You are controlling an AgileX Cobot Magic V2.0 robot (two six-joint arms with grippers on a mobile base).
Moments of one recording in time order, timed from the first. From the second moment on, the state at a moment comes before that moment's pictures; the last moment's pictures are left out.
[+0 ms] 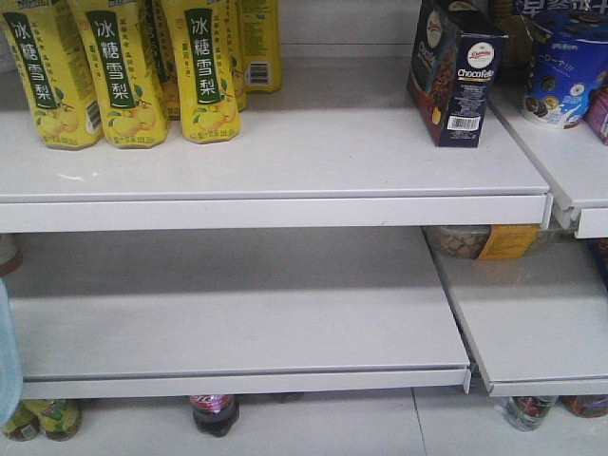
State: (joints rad) left arm -0.11 -0.01 0.03 0.11 0.18 -0.18; right arm 0.38 0.10 -0.15 1.75 -0.22 -1.67
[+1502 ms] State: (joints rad) left arm 0.02 -0.01 0.03 -0.02 0.21 -0.03; right arm 0.38 0.10 -0.15 1.75 -0.22 -1.67
